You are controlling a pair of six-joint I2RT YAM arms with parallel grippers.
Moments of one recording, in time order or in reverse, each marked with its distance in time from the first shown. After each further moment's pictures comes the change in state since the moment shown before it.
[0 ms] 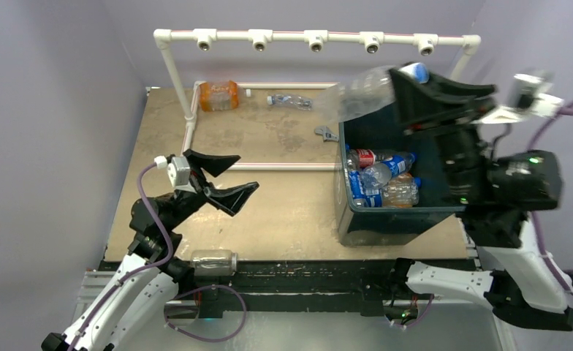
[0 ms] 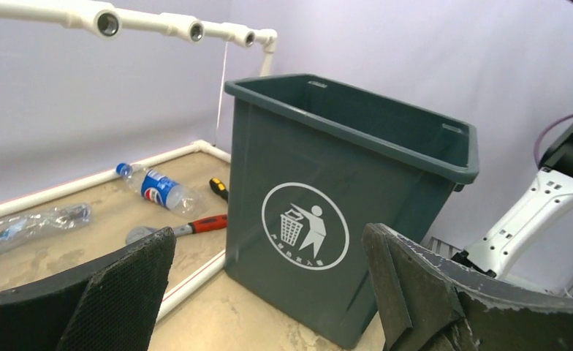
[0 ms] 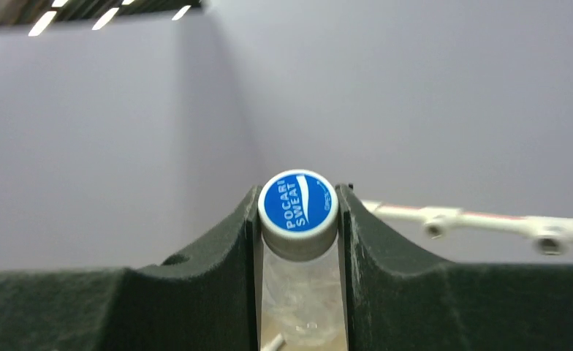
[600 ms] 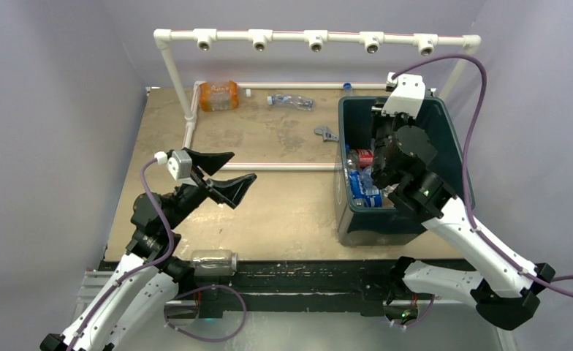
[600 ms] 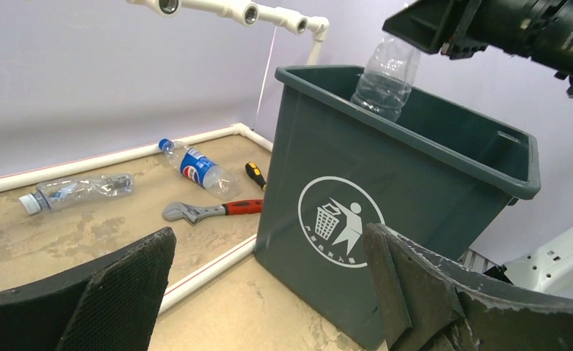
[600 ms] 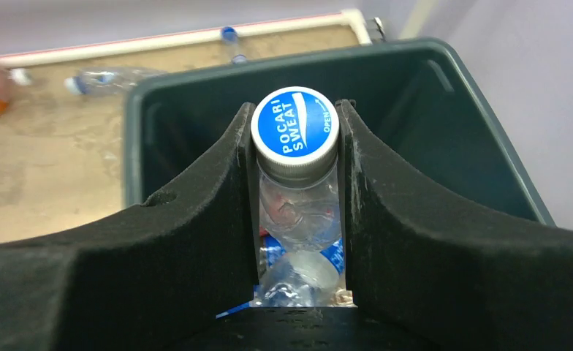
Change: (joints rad) left arm 0.000 0.006 0.033 -0.134 -0.128 0.042; right arm -0.171 0.062 -0.300 -0.071 0.694 -0.286
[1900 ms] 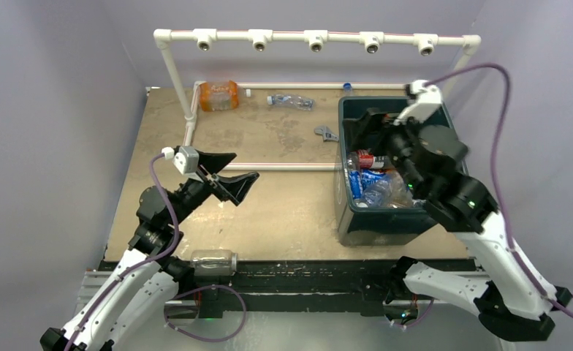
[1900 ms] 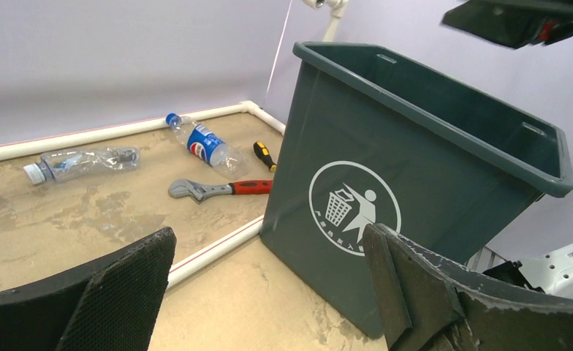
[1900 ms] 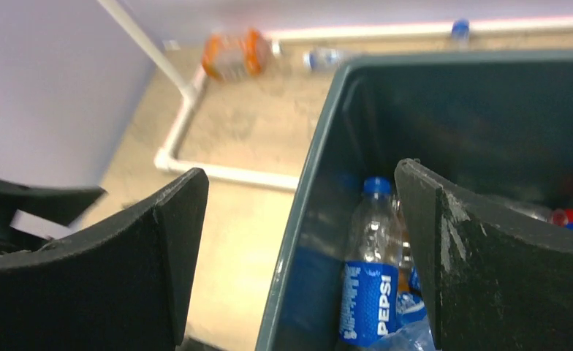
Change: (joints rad) left arm -0.006 0.042 0.010 -0.042 -0.026 0.002; right arm -0.085 -0.087 0.182 -0.515 -0.576 0.581
